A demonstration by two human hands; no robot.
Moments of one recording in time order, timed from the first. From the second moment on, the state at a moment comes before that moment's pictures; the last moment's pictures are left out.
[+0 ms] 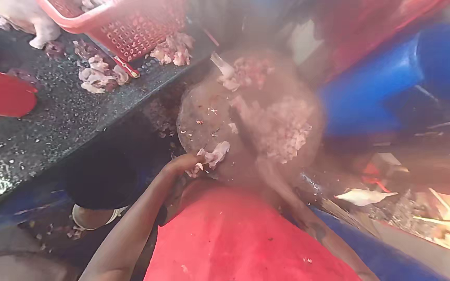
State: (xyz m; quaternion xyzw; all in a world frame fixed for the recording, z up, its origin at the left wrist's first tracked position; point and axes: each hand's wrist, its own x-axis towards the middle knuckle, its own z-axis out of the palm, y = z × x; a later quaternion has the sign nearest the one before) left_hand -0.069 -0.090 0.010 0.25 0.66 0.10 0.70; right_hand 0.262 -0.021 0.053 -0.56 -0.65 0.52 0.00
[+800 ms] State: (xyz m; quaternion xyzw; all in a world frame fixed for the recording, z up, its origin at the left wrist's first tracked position) left_hand -0.165 -0.169 0.023 0.17 0.71 0.36 0.58; right_hand 0.219 0.007 0.070 -0.49 -0.76 0.41 0.11
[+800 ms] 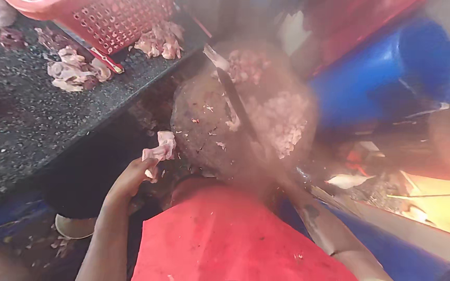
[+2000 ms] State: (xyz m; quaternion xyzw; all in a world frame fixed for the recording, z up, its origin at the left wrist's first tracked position) left_hand -0.173 -0.206 0.024 0.13 0.72 0.46 0.50; right_hand 0.137 0.015 0.020 -0.47 -0.84 0.25 -0.13
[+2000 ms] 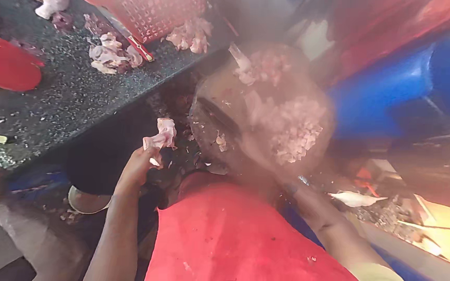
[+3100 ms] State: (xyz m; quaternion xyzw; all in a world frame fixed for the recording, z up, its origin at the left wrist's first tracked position) left_hand -0.166 -0.240 0.000 0.04 0.75 0.44 0.49; right_hand 0.316 -0.054 0.040 -0.50 -0.82 0.19 -0.23
